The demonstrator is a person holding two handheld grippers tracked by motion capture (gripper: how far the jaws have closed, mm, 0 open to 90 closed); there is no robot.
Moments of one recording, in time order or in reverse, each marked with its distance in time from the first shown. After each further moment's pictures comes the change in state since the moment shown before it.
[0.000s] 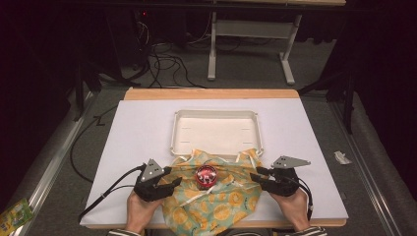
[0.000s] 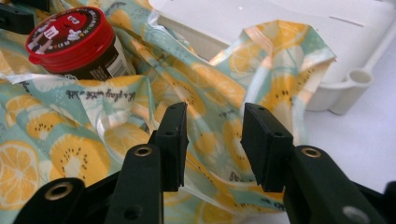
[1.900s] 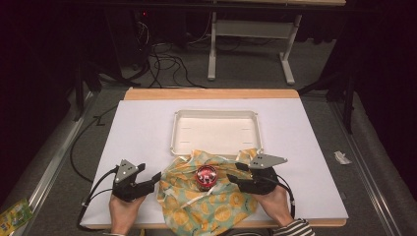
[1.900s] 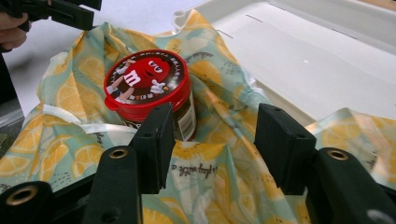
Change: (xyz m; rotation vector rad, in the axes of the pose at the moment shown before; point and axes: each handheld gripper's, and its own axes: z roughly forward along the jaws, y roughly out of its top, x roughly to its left) left arm 0.038 -0.028 -0.032 -0.075 0.184 -0.139; right arm 0.046 0.033 0.025 -0.044 0.099 -0.153
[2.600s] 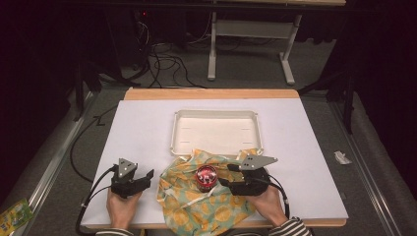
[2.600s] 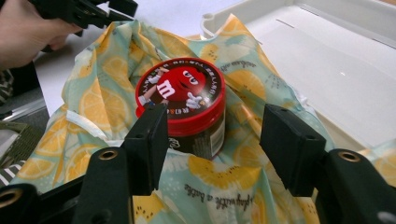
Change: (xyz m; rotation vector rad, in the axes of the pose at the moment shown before) left arm 0.021 -0.013 0.026 0.096 0.155 -0.024; right arm 0.013 0.010 0.013 0.007 0.071 -0.044
